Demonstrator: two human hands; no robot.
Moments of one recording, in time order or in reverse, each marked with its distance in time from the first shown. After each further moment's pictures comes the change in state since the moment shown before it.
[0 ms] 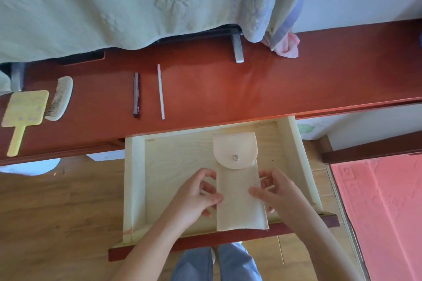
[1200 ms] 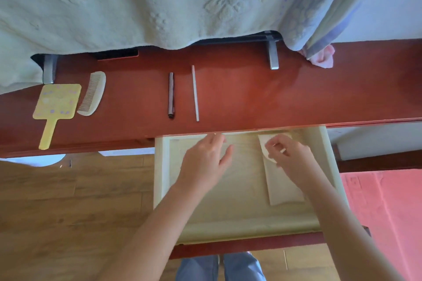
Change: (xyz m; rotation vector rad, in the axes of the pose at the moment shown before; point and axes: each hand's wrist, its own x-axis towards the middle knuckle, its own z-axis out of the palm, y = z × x) left_hand 0.051 0.000 -0.064 0.719 0.626 0.747; right_hand 0.059 -0.068 0.025 -0.411 0.181 -0.184
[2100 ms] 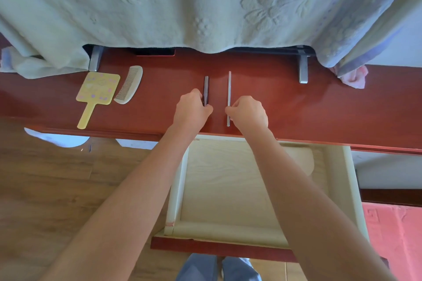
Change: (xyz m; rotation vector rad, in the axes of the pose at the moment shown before) left_hand 0.080 -0.059 -0.055 -0.069 -0.031 -0.636; right_hand 0.077 -0.144 0.063 -0.131 -0.064 0.042
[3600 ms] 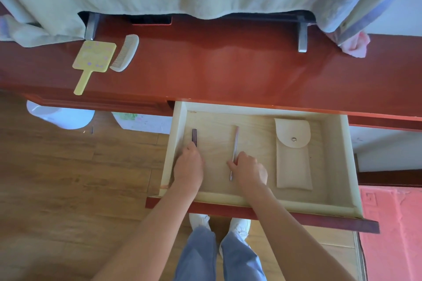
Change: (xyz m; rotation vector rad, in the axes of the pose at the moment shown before) left_hand -0.145 -0.090 0.103 0.389 -0.149 -0.120; right_hand -0.094 0.145 0.097 -0.314 -0.173 0.052
